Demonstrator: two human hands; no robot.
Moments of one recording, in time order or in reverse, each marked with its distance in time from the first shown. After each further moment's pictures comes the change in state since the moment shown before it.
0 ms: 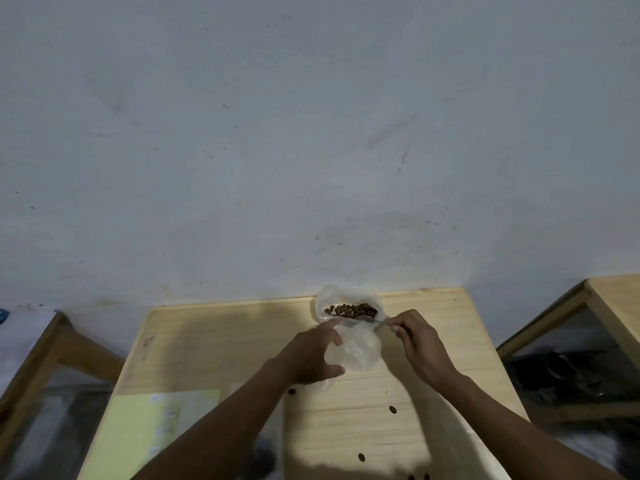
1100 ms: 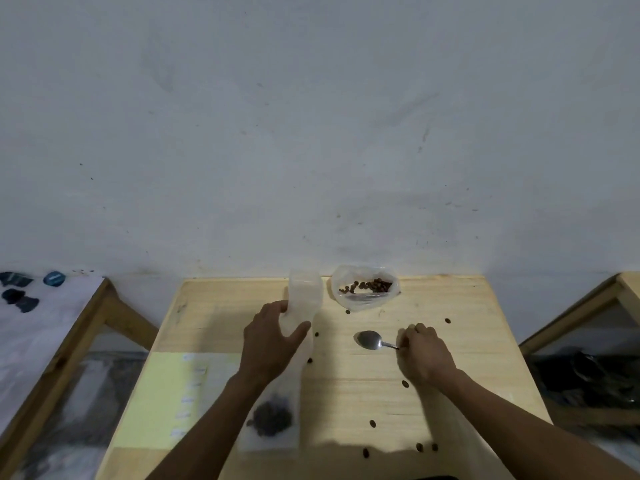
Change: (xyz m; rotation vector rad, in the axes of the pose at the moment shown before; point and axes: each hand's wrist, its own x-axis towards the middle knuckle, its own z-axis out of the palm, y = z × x) left_hand -0.102 -0.003 -0.019 -0.207 0.633 -0.448; right_hand -0.033 -0.001 0.028 -0.642 -0.425 0.267
